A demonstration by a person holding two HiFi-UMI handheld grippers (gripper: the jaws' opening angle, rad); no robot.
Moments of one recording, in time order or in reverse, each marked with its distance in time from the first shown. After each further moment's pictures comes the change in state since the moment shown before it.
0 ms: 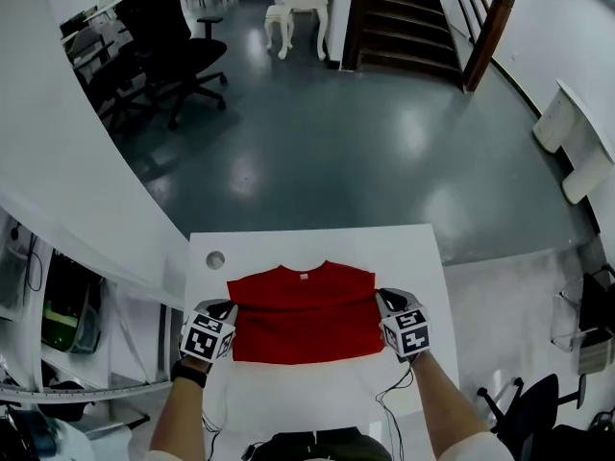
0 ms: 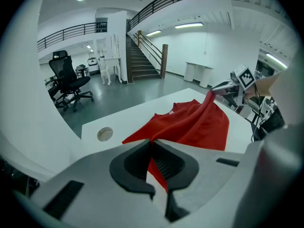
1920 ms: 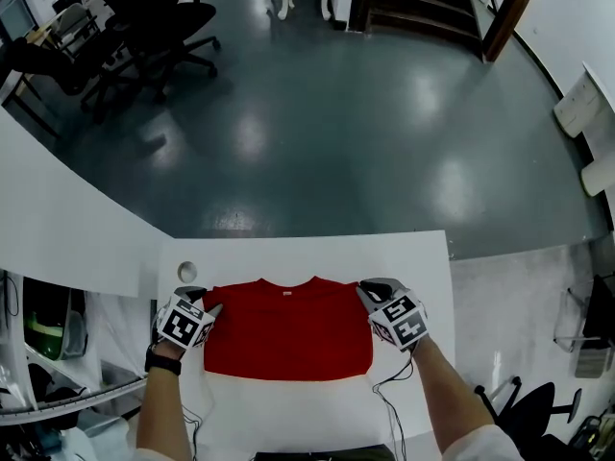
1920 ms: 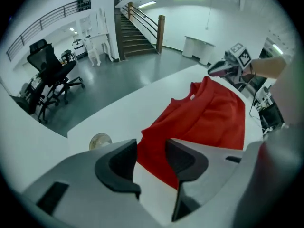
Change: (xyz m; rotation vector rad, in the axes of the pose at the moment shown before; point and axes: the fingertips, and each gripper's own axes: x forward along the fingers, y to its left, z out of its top) left arm 0.096 0.046 0.011 0.075 0.308 -0.033; right arm 0.114 -0.034 0.008 -0.110 0.127 0.303
